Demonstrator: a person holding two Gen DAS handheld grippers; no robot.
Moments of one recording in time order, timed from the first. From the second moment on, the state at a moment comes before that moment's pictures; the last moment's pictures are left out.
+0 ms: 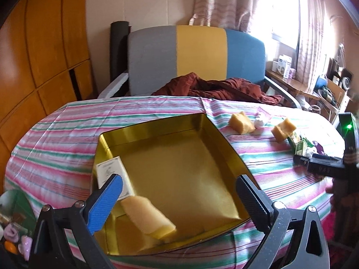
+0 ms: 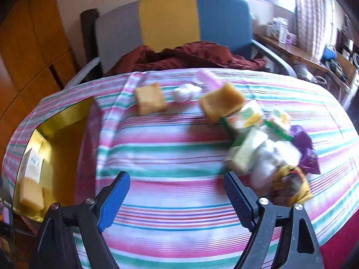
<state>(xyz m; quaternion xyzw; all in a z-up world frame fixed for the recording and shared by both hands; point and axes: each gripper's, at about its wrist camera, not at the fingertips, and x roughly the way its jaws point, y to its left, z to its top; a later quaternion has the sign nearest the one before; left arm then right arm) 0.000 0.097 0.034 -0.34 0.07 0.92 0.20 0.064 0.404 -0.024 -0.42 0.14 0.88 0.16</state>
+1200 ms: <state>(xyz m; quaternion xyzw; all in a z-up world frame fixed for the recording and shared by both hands) -0.179 0.343 -0.012 -0.47 0.07 0.85 0.23 0.040 0.540 -0.014 -0.40 0.16 0.88 0.19</state>
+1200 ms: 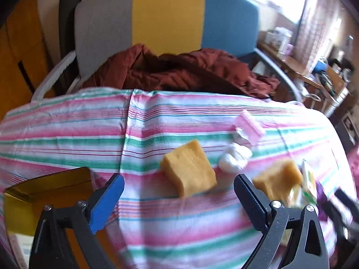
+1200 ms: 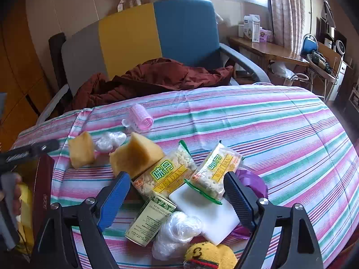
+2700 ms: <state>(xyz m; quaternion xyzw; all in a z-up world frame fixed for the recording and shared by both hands) -0.156 0.301 0.001 -0.48 0.00 0.82 0.31 -0.157 0.525 -0.055 -0.52 0.02 0.85 0.09</state>
